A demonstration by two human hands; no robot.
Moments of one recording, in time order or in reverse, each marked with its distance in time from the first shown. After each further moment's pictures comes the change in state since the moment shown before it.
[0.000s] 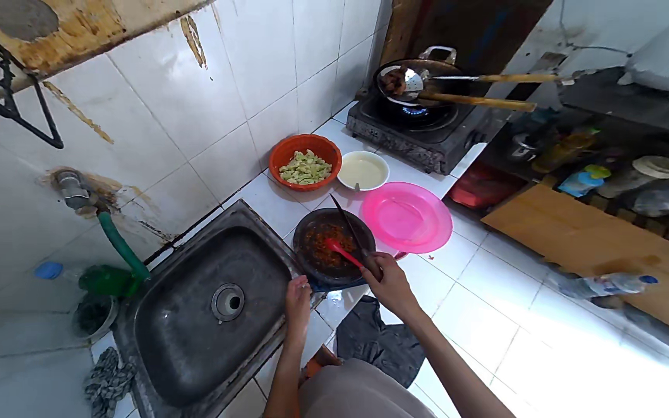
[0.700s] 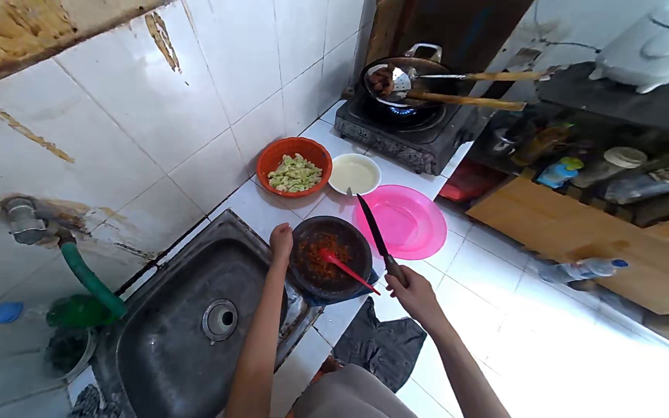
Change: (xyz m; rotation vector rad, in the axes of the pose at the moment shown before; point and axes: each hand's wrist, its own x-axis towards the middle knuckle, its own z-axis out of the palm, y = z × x) left_hand 0.170 0.069 0.028 0.300 -0.052 0.050; right_hand 0.013 0.031 -0.027 0.085 0.025 0.299
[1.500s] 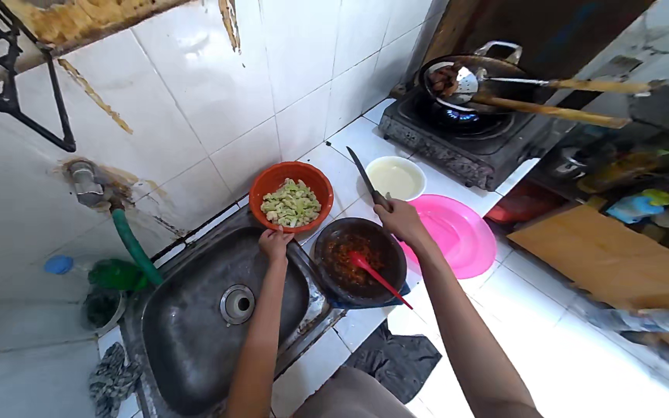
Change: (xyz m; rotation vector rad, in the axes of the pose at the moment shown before) left_hand -0.018 -0.001 -0.061 -0.593 0.422 -0.150; right_hand 0.119 -0.134 0.026 -0.266 -0.156 -0.090
